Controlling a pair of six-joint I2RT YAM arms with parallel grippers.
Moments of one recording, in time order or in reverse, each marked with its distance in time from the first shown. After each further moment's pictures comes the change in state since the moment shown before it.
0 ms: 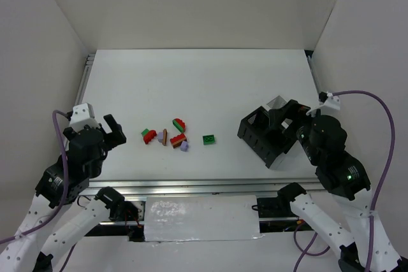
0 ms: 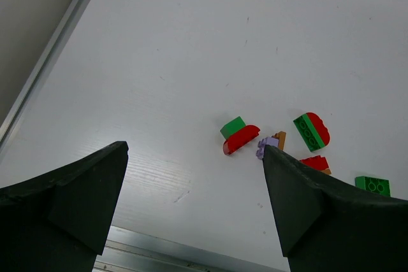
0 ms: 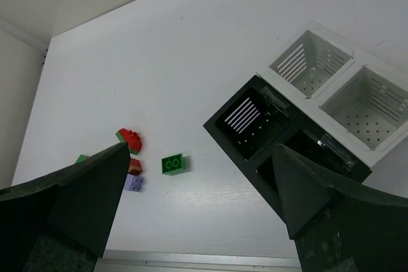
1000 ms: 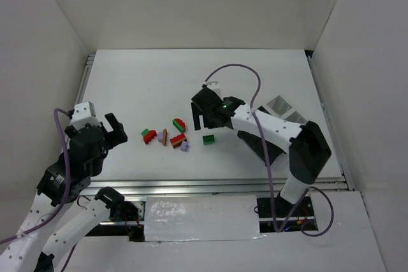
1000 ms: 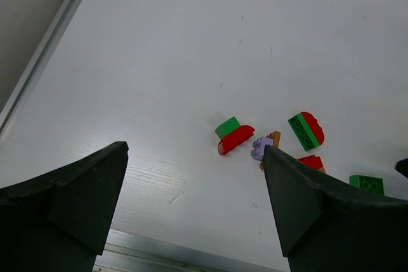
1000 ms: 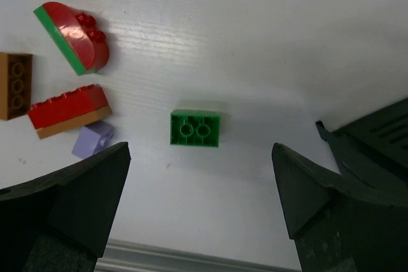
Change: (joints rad) left arm 0.022 0.014 -0.001 0.023 0.034 0.007; right arm 0.398 1.050 0.261 0.089 0.061 0.026
